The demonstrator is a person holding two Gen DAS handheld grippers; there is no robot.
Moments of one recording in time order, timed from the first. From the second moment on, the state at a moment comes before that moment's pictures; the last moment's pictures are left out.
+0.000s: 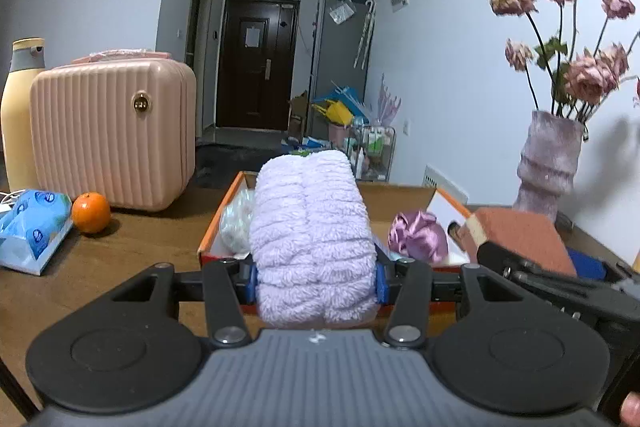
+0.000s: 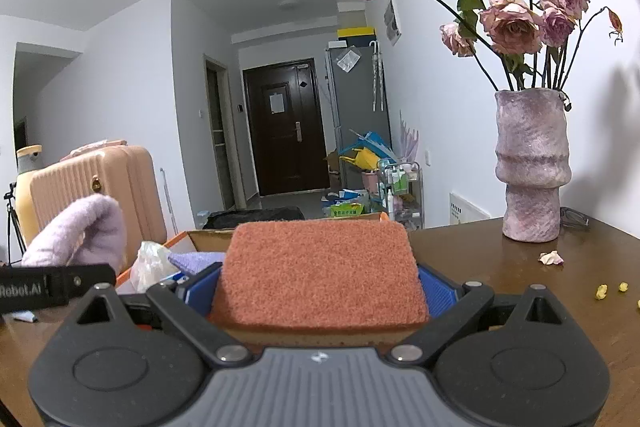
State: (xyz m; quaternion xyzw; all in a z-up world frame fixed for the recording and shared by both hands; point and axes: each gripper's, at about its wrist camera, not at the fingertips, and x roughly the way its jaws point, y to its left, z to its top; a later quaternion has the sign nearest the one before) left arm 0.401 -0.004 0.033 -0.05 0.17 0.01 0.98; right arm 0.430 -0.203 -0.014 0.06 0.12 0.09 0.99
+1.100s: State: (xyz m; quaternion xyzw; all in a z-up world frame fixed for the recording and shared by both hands) left arm 0.509 0.016 0.035 -0.08 0.16 0.03 0.98; right arm 0.531 -0.172 -0.013 0.06 0.11 0.09 0.99
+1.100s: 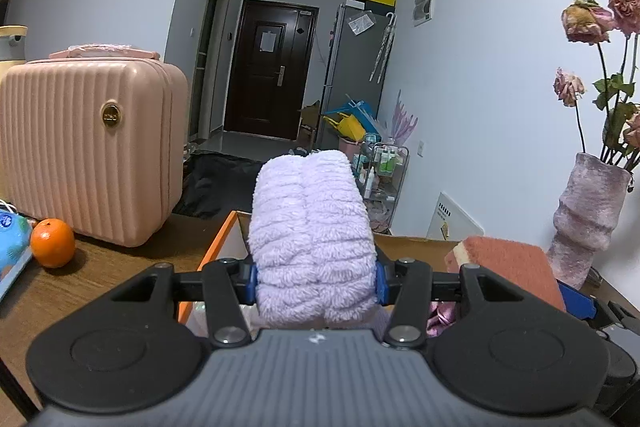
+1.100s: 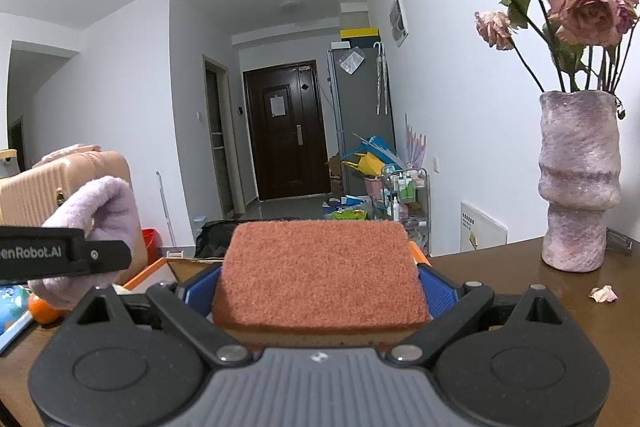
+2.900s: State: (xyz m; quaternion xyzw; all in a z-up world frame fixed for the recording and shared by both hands) left arm 0.527 0.034 0.018 -0.07 0.16 0.08 0.98; right arm 0.553 -0.171 -0.025 0.01 0.12 0.09 0.99
